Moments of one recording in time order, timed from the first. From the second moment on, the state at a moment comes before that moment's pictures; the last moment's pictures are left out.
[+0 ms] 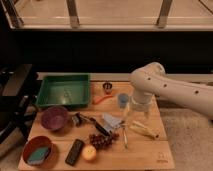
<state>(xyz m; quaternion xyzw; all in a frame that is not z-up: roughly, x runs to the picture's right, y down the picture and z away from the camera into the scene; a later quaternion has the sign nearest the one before) 0.162 0.135 0.695 -0.25 0.26 0.68 0.64</state>
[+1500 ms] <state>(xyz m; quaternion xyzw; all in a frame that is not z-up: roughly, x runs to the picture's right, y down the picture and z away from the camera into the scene) 0.111 0.153 0.720 -0.29 0.23 0.68 0.63</state>
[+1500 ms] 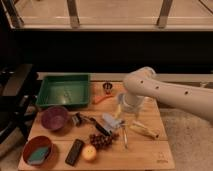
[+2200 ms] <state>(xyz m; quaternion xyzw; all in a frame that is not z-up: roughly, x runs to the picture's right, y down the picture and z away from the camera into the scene) 0.085 0.190 0.758 -0.30 0.26 0.67 0.62</state>
